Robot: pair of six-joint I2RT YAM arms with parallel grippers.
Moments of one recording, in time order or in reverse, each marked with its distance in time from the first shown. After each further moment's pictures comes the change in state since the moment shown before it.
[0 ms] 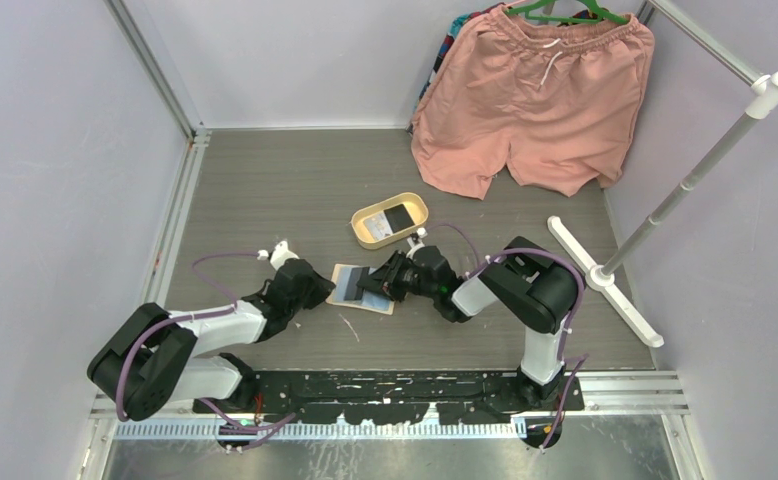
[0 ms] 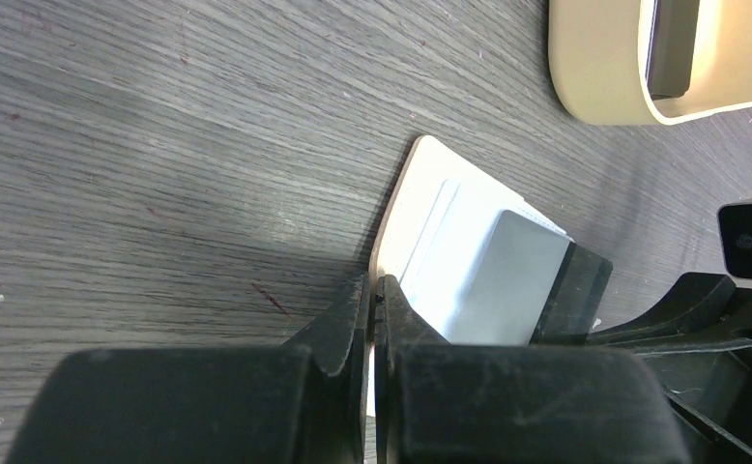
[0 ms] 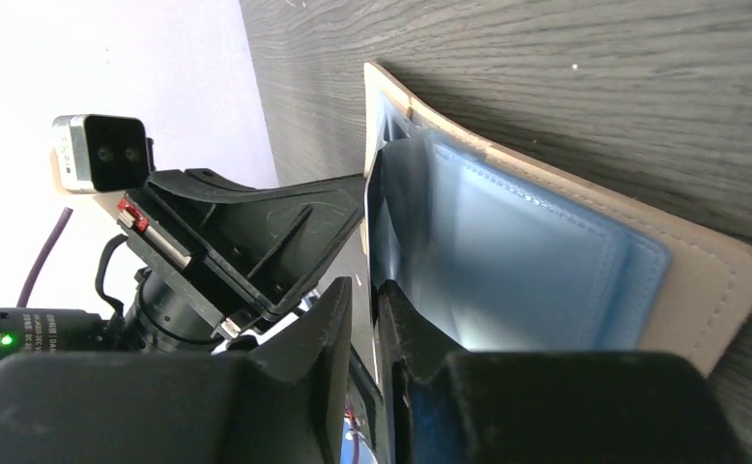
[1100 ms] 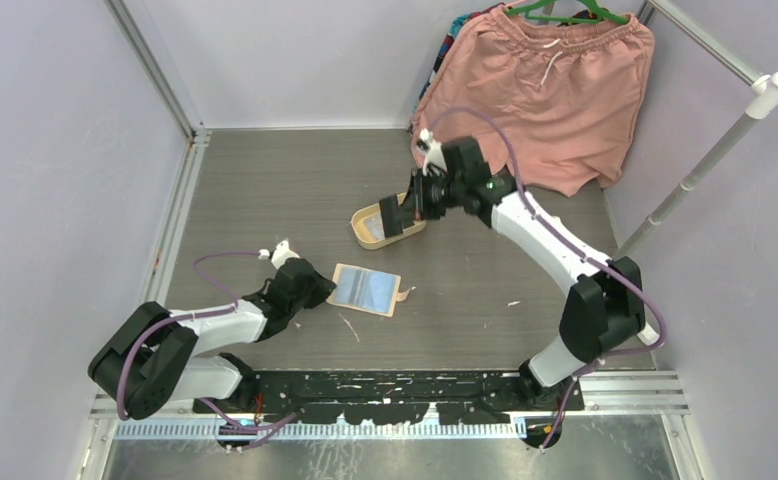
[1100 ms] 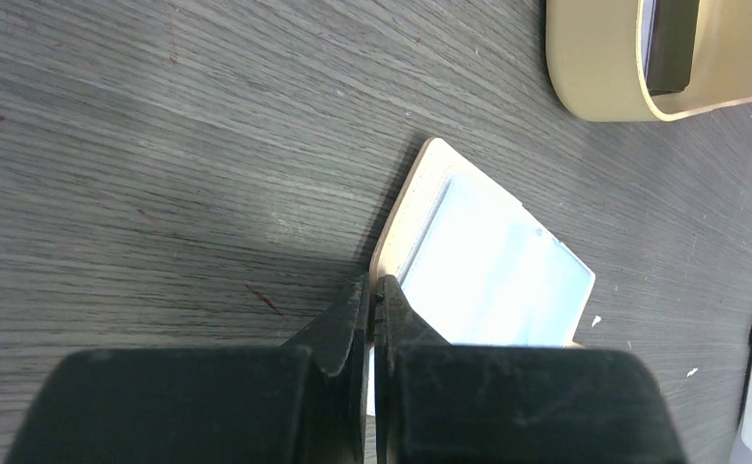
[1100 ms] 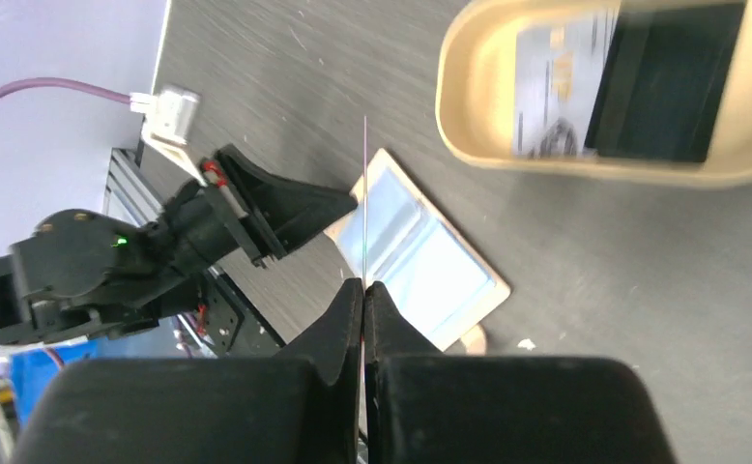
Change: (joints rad) left arm -0.001 0.004 0.004 0.000 0.005 0.002; right arm -0.286 -0.320 0.649 -1.312 -0.185 -0.860
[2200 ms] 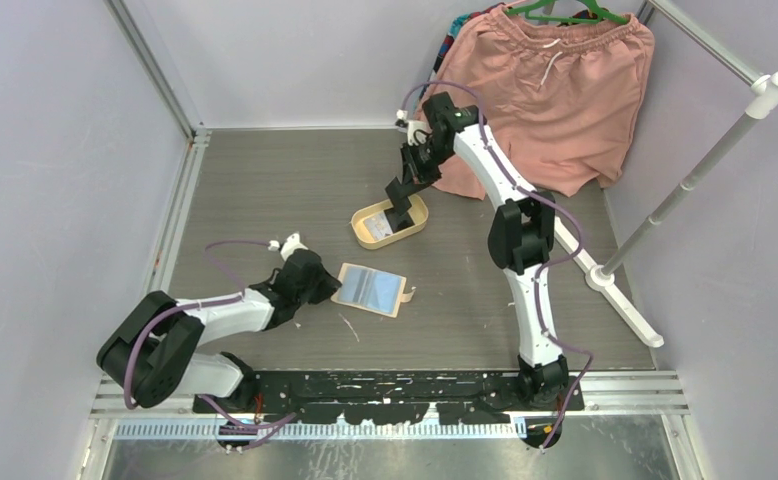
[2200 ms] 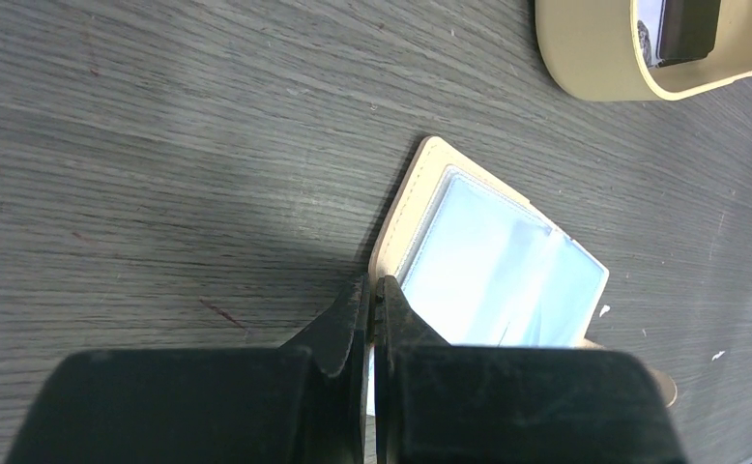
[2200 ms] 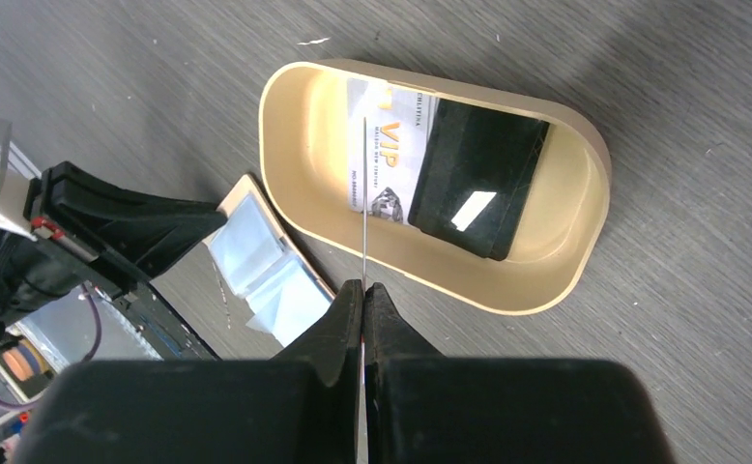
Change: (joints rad) left arm -0.006 0.048 0.100 -0.090 0.035 0.055; right arm -0.131 0.798 1.130 -0.787 -0.090 -0.497
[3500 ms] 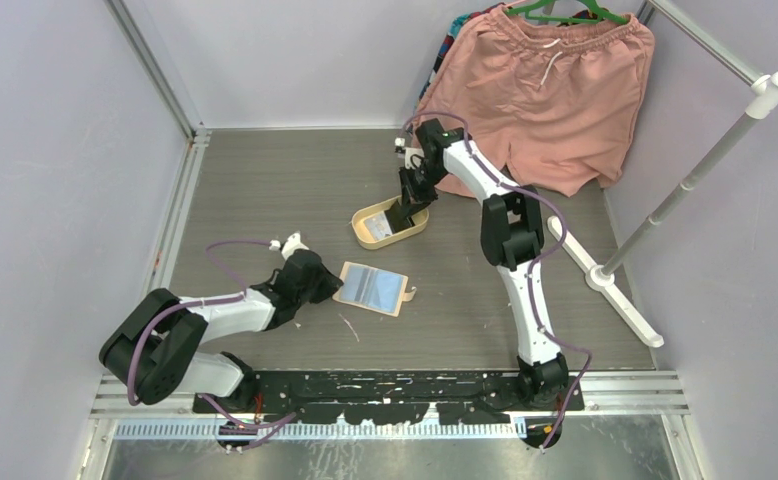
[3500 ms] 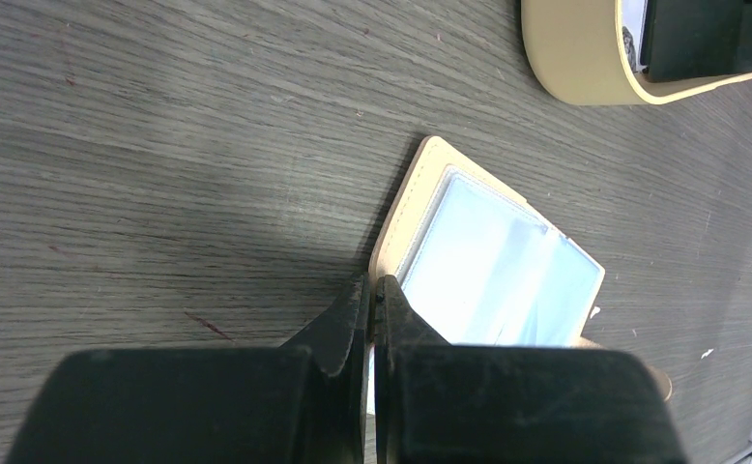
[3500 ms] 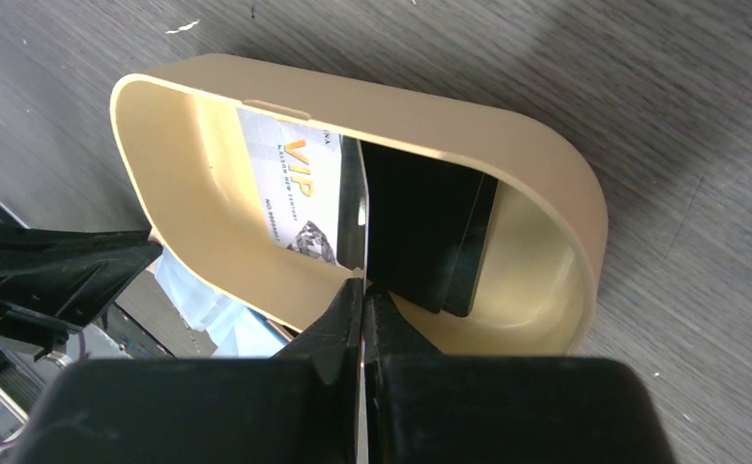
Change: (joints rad) left arm 0.000 0.032 -0.005 0.047 0.009 -0.001; right arm 0.011 0.096 -0.140 0.106 0.032 0.053
